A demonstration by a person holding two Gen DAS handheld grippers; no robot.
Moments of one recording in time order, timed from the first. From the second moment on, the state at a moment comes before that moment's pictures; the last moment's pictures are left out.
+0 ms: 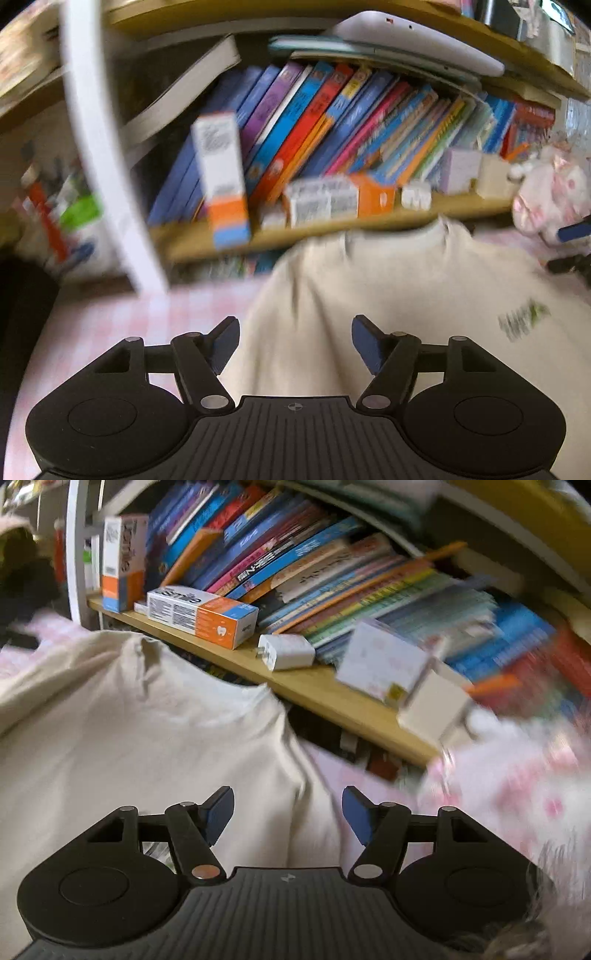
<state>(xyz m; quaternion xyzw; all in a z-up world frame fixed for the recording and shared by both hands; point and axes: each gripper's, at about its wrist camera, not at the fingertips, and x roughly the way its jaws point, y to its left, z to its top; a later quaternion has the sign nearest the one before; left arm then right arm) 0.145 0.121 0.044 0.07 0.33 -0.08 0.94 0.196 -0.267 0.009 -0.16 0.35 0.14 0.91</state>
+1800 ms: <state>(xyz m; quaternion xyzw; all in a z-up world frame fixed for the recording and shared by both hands) 0.187 0.331 0.038 0.04 0.37 0.13 0.92 -0.030 -0.176 -0.027 -0.07 0.45 0.00 0.89</state>
